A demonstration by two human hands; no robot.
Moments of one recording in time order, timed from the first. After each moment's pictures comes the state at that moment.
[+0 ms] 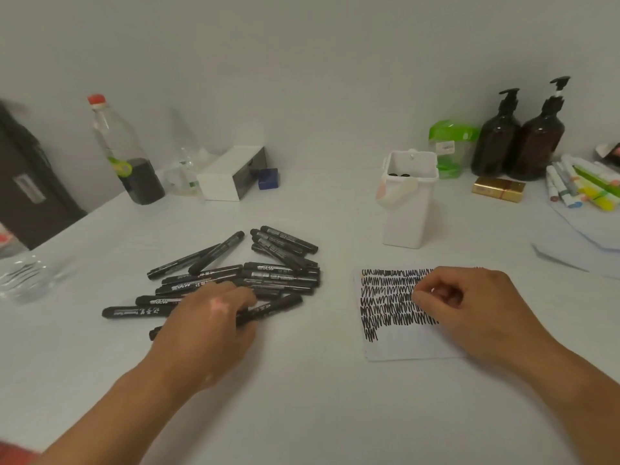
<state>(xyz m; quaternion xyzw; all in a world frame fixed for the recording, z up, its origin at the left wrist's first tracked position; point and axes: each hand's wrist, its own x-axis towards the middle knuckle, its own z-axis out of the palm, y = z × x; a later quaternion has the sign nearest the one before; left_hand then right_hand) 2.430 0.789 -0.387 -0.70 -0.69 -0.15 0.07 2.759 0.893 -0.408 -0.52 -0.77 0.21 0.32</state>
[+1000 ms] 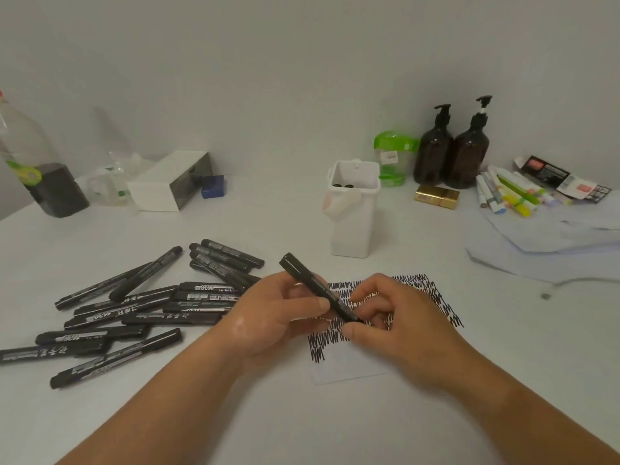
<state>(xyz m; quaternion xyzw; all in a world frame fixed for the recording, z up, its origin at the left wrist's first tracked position) 2.536 0.880 -0.398 -0.45 -0.43 -0.44 -0.65 2.751 0.887 -0.411 -0.46 -0.75 0.35 0.32</state>
